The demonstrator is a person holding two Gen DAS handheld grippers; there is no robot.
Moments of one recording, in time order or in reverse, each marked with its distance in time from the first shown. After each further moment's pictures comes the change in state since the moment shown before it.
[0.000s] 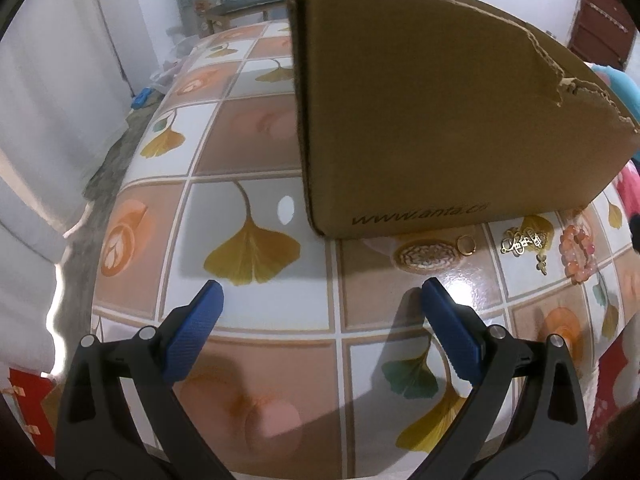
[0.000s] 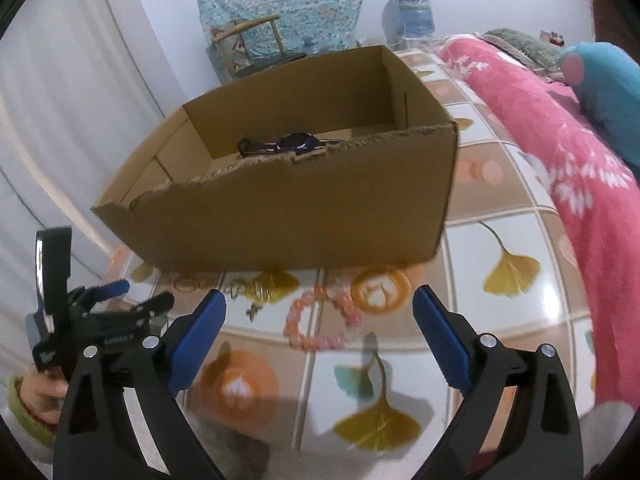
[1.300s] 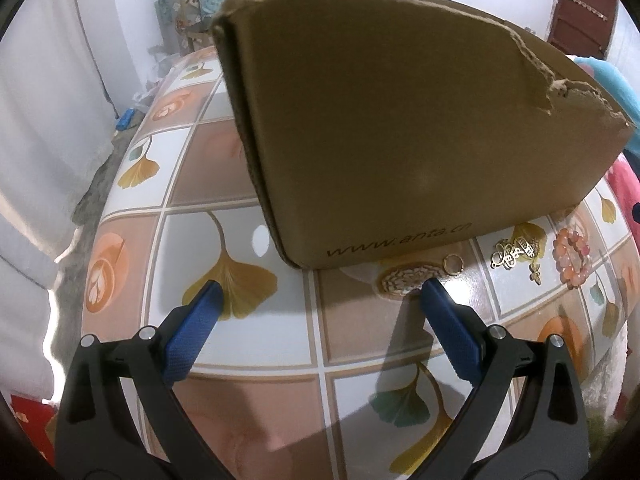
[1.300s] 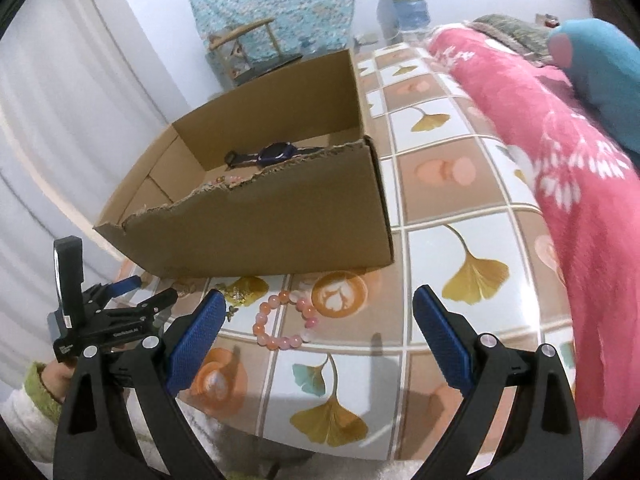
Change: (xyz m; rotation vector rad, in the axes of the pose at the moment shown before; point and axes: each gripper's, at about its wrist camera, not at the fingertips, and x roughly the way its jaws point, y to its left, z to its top) left arm -0.007 -0.015 -0.003 0.061 -0.059 -0.038; right arm -0.023 -0.043 0.000 0.045 0.004 0.043
